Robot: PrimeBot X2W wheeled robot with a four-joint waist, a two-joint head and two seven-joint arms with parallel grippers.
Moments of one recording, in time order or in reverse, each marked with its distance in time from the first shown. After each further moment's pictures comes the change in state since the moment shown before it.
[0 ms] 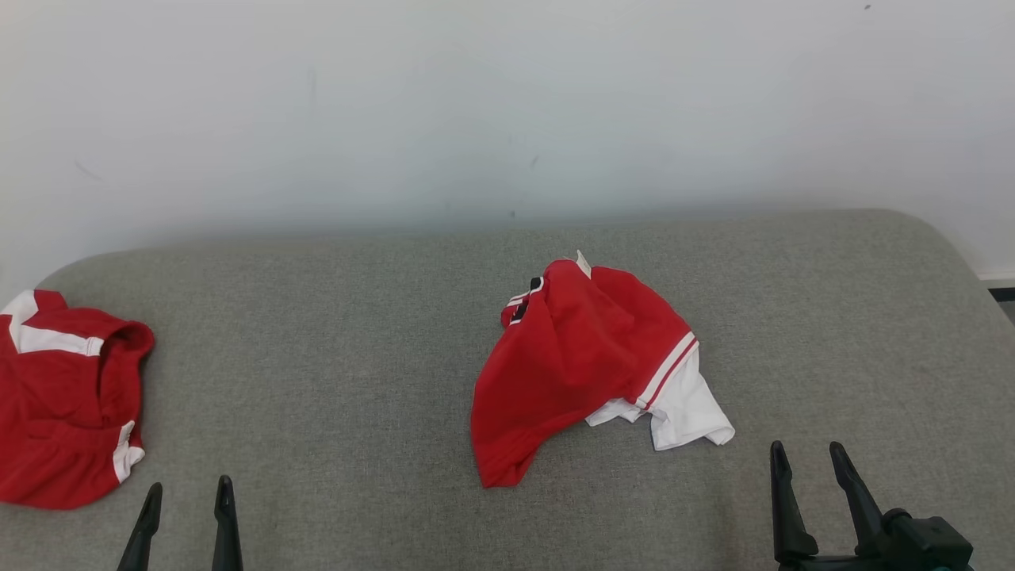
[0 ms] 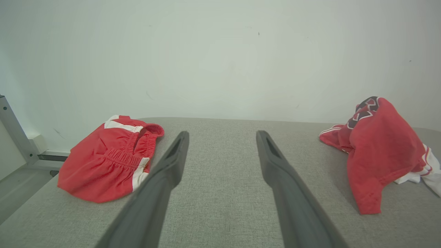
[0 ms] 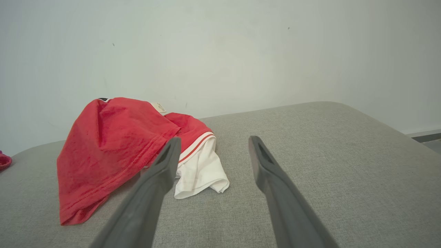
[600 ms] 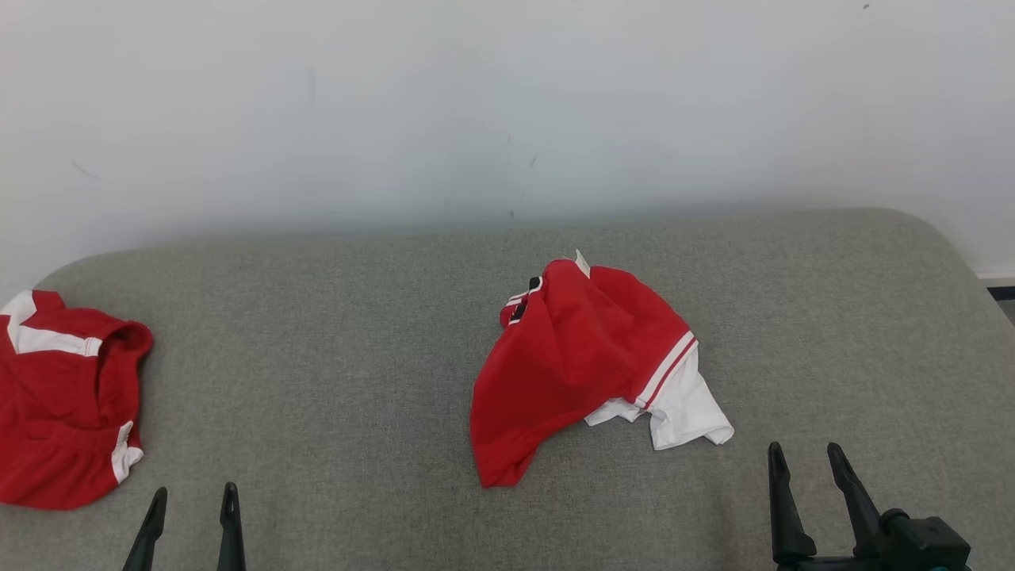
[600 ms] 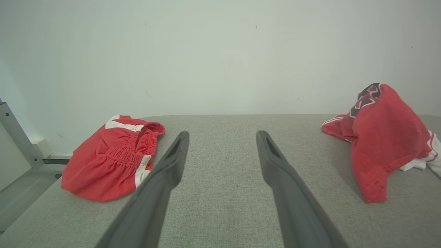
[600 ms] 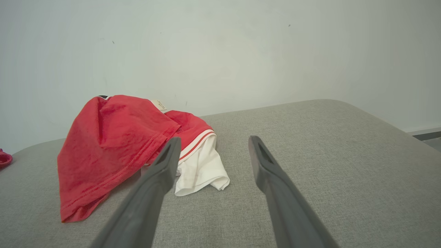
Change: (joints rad) left arm 0.002 -0.009 0.012 0.024 0.054 -0.019 0.000; right arm 0.003 0.001 0.004 -0.001 0.000 0.000 0.007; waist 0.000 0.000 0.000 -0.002
